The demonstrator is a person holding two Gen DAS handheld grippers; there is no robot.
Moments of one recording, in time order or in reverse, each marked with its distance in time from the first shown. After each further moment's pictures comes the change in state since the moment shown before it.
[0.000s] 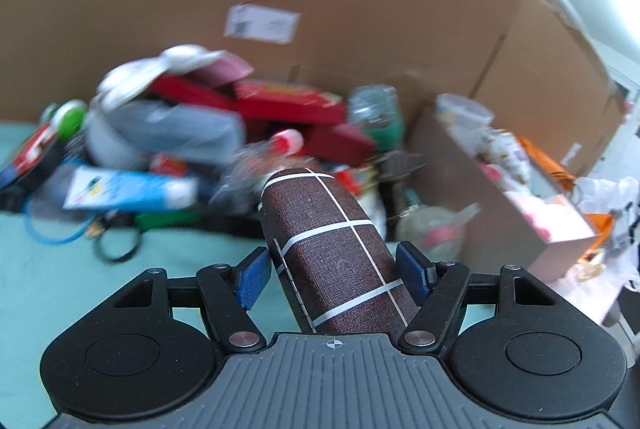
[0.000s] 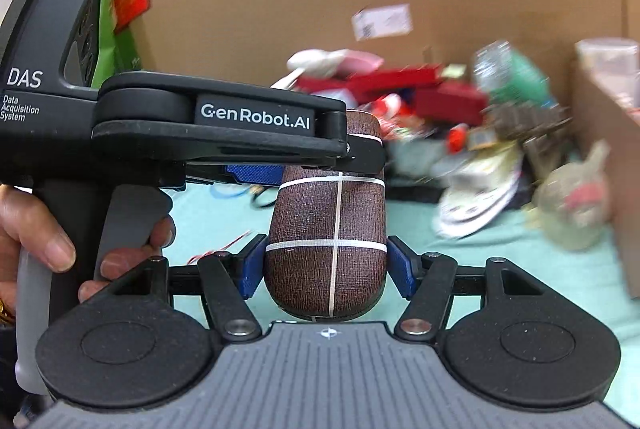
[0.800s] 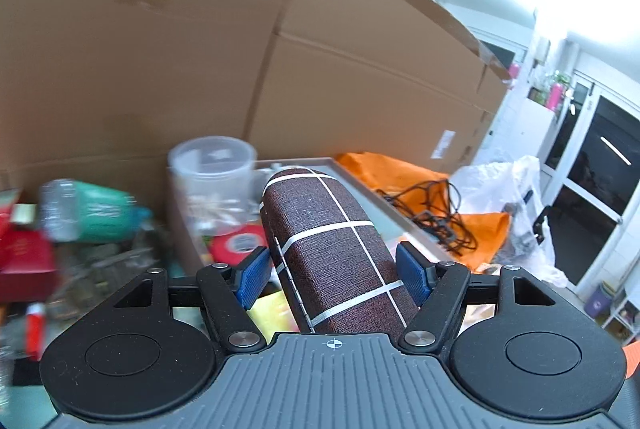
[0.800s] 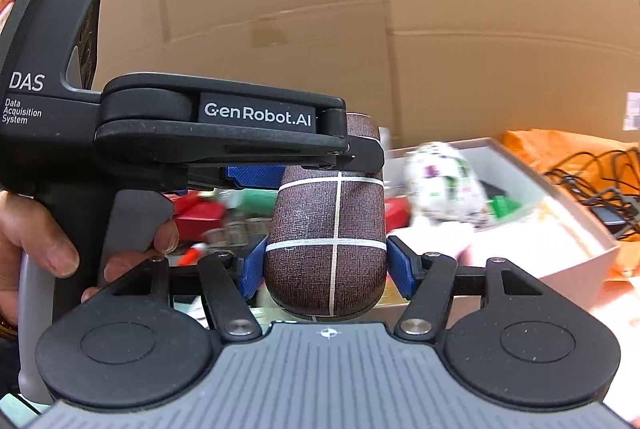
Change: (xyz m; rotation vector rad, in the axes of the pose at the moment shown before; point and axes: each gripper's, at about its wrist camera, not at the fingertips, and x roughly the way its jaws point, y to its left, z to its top) left arm 0.114 -0.229 0.062 0.209 -0.015 -0.319; right arm -0.110 -0.177 0.046 0.110 -0.211 -0.339
